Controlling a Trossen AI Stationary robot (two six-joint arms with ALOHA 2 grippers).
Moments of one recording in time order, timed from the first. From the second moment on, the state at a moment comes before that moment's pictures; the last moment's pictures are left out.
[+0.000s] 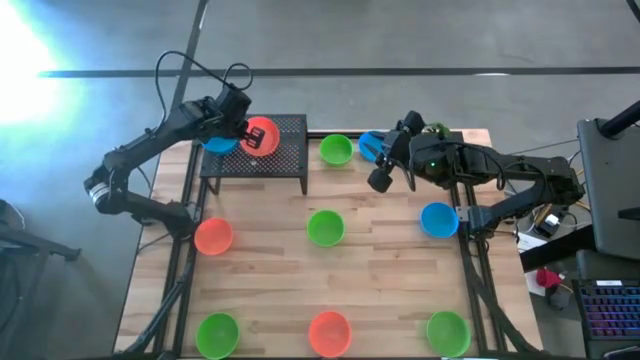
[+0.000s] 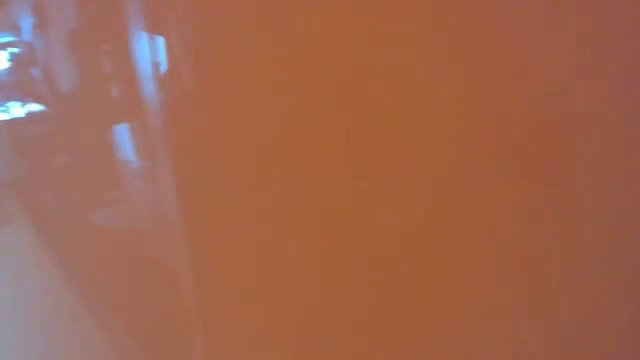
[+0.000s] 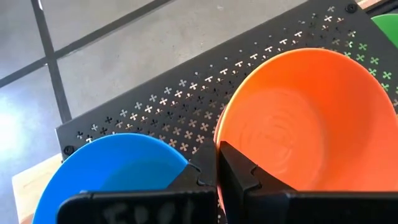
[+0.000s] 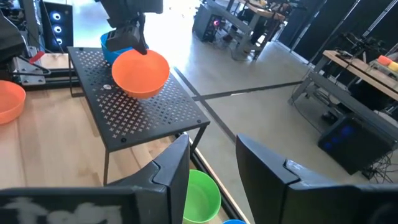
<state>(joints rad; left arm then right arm) 0.73 1.29 1.31 -0.97 -0.34 -0.25 -0.02 1.26 1.38 -0.52 0.65 -0.06</state>
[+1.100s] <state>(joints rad) 0.73 1.29 1.30 -0.95 -0.39 -0.22 -0.02 1.26 1.38 -0.52 0.65 -0.06</state>
